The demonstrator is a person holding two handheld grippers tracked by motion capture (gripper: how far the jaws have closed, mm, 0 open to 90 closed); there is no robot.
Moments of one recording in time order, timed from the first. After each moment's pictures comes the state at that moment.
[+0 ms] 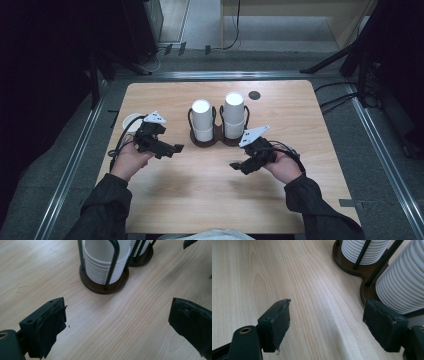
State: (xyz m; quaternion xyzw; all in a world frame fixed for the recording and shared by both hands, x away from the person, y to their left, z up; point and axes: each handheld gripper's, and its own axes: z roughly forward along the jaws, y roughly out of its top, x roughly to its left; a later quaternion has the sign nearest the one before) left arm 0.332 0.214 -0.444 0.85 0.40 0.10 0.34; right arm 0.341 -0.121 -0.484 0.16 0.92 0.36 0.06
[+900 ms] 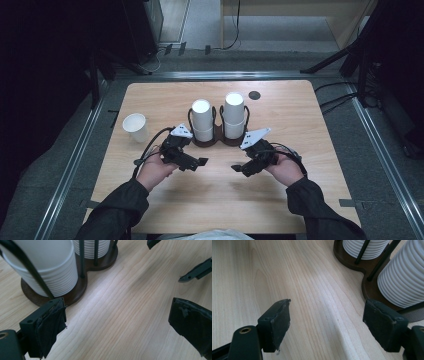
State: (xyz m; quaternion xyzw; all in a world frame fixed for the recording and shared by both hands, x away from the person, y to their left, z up) left arm 0.318 0.151 -0.470 0.86 0.35 0.06 0.37; right arm 0.335 -0.125 -0.486 0.16 0.92 0.35 0.06
